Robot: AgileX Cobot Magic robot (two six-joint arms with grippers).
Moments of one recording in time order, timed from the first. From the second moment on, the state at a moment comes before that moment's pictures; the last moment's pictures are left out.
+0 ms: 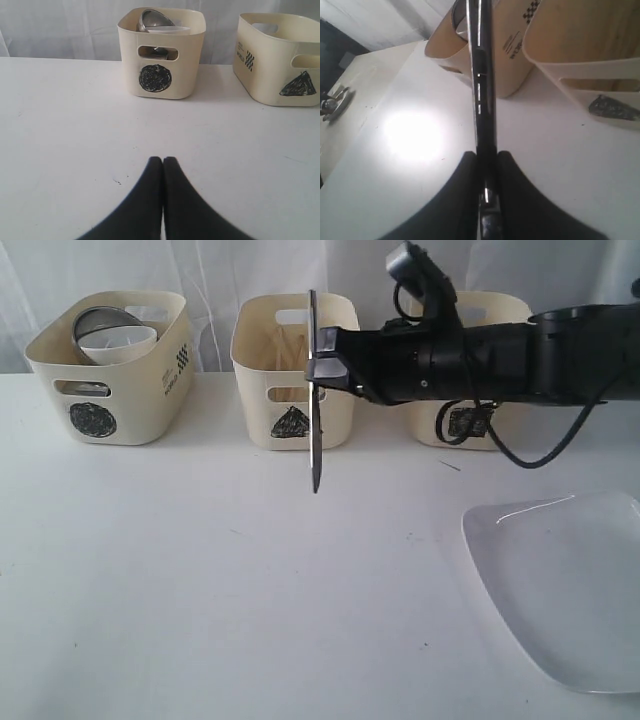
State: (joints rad) left arm -0.04 0.00 0.02 -0.21 0.20 0.13; right arm 0.17 1.78 -1.16 1.73 0.65 -1.32
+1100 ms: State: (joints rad) left arm -0.04 0.00 0.02 -0.21 0.20 0.13; right arm 0.12 2.29 -1.98 1.74 0.53 -1.30
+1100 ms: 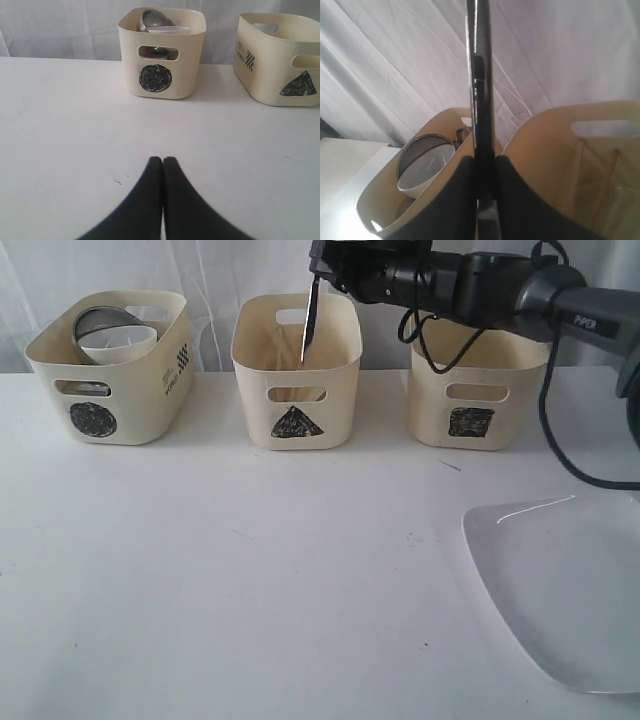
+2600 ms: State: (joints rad) left arm -0.04 0.00 0.02 -0.21 0.20 0.13; right arm 0.28 1.55 -1.17 0.05 0.71 -0.26
